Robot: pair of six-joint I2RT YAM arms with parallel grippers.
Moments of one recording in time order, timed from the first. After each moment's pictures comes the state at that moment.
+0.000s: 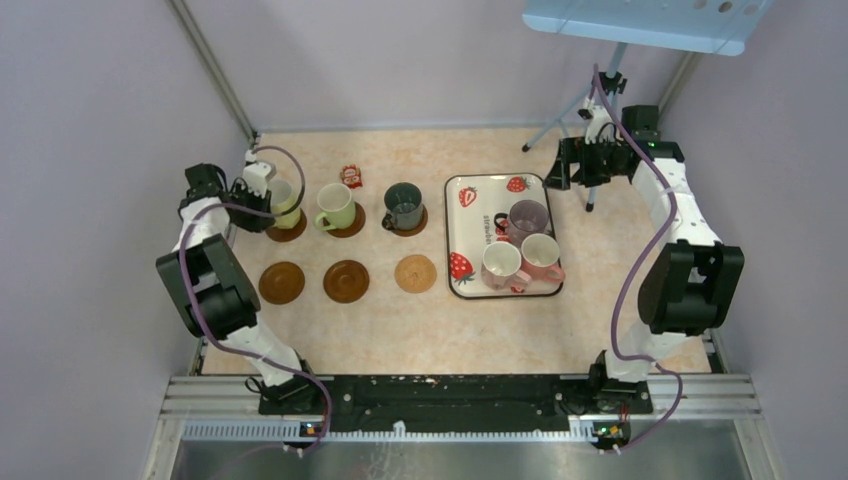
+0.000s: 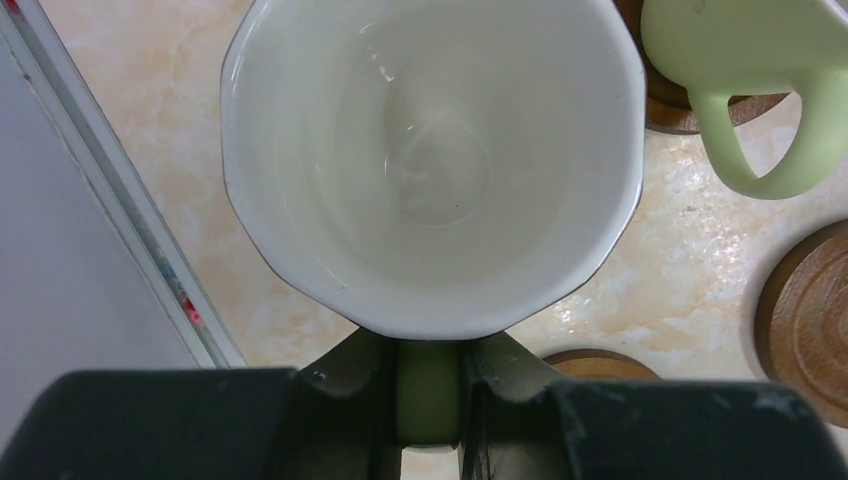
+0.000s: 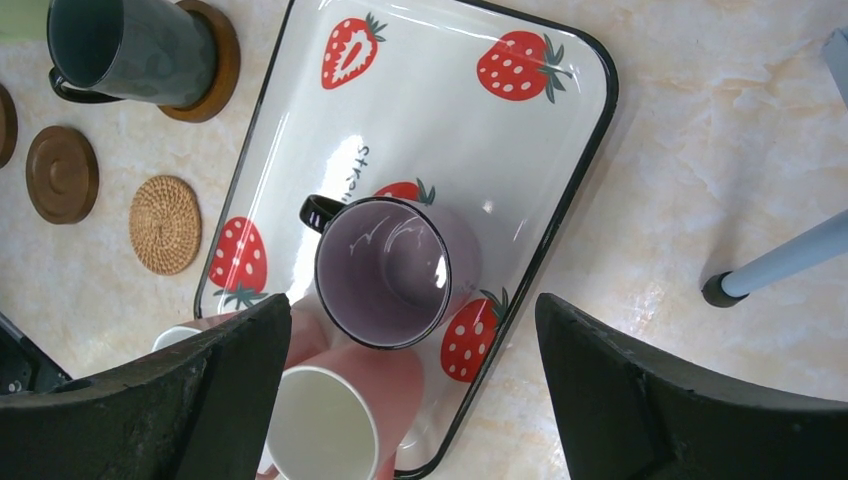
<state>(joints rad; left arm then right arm) 0.46 1.72 1.26 -0.53 0.54 0.75 -0.06 1.67 1.51 -0.72 -0.61 -0.16</state>
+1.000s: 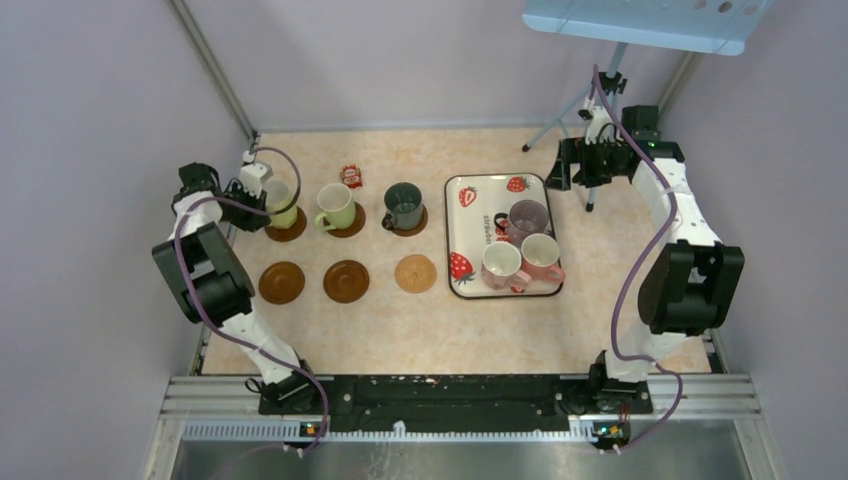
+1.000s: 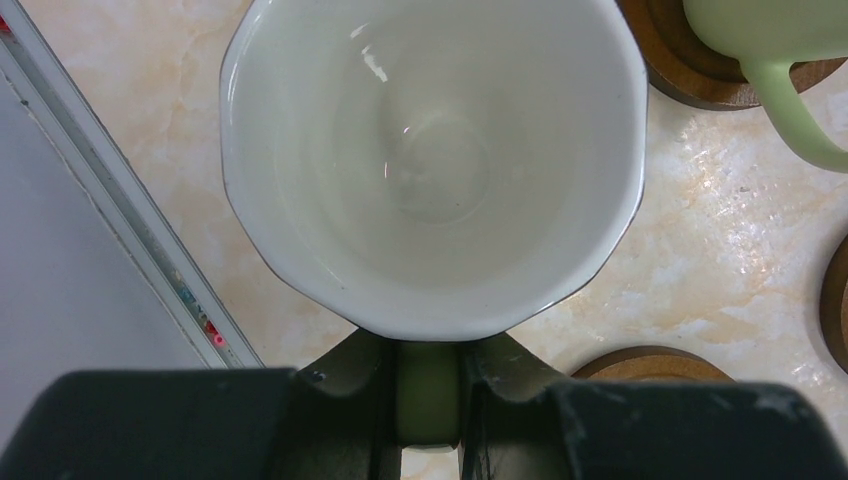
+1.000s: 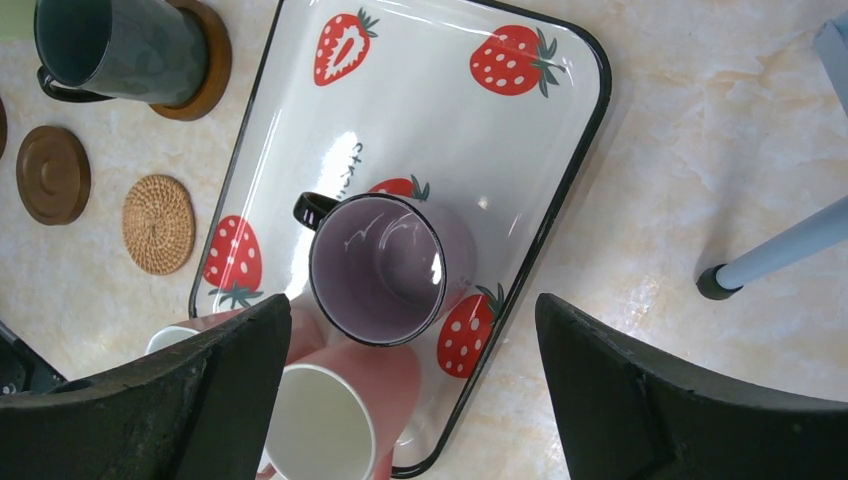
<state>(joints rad) 0.51 1.85 1.38 -0.61 0.61 0.89 -0.06 1.67 1.51 -0.73 -0.60 -0.16</state>
